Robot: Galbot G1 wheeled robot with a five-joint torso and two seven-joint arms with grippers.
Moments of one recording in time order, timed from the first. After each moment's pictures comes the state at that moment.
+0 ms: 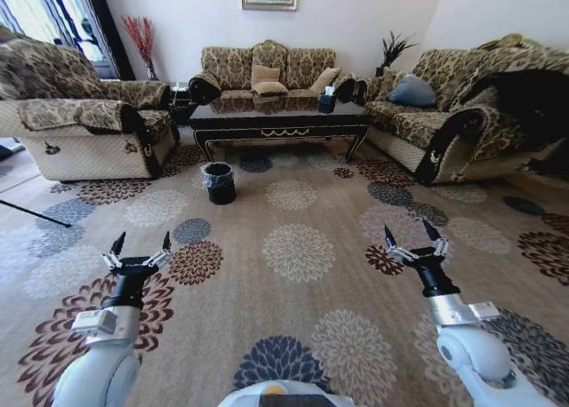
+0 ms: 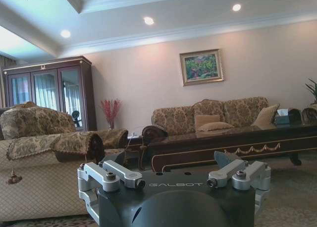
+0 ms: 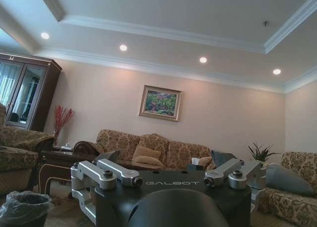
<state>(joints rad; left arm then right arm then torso) 1.71 -1.25 -0.81 -2.38 -0.28 0.02 -0.17 -1.66 0.98 0.83 2.09 0.50 0.38 -0.01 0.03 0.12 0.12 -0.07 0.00</state>
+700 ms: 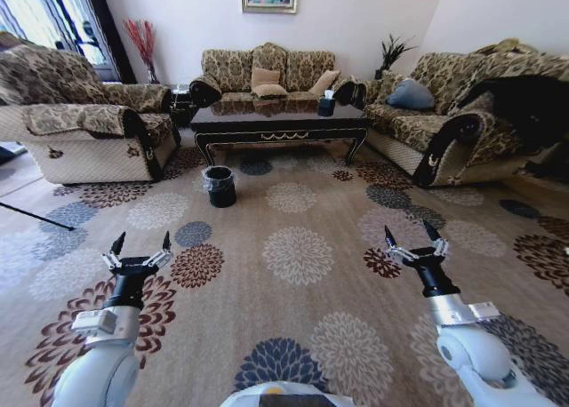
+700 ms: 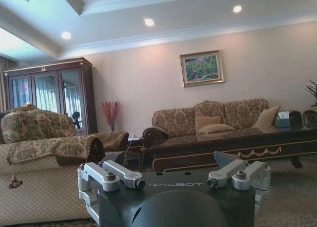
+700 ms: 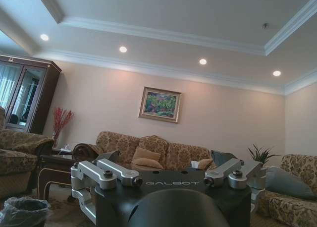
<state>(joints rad) 1.71 -1.25 -0.81 -2.38 -0.28 0.02 -0.17 -1.66 0.98 0.83 2.09 0.50 0.38 -0.01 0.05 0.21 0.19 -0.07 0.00</state>
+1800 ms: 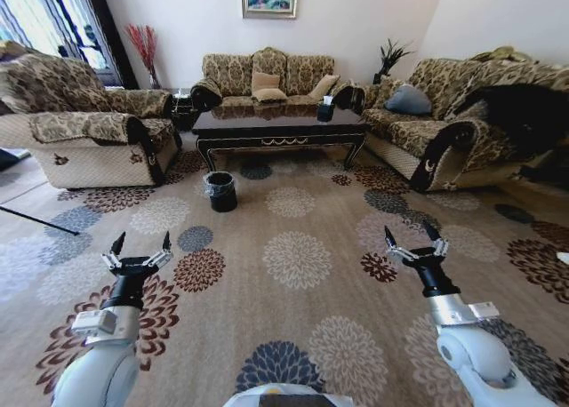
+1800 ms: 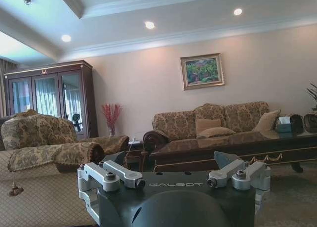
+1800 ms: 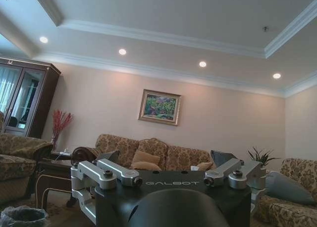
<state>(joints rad) 1.71 -1.25 -0.81 -2.38 -0.28 0.02 -0.17 -1.66 0.98 0.83 2.09 0.50 0.38 -0.01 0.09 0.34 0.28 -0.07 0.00</state>
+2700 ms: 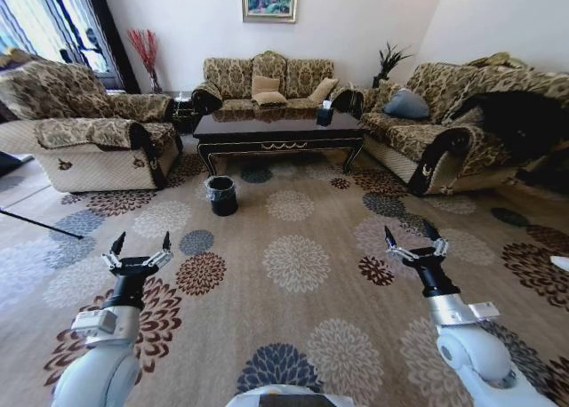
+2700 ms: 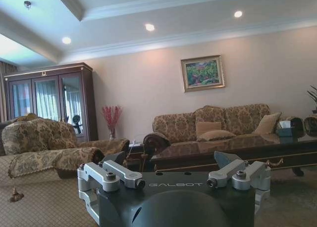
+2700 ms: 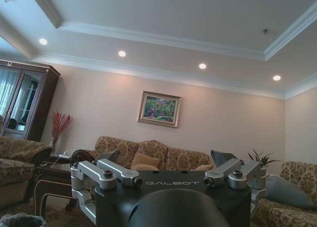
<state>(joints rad) 1.71 -1.25 -0.81 -2.38 -0.28 0.02 -0.17 -1.66 0.98 0.83 2.09 0.50 0.38 -0.01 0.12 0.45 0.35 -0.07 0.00</state>
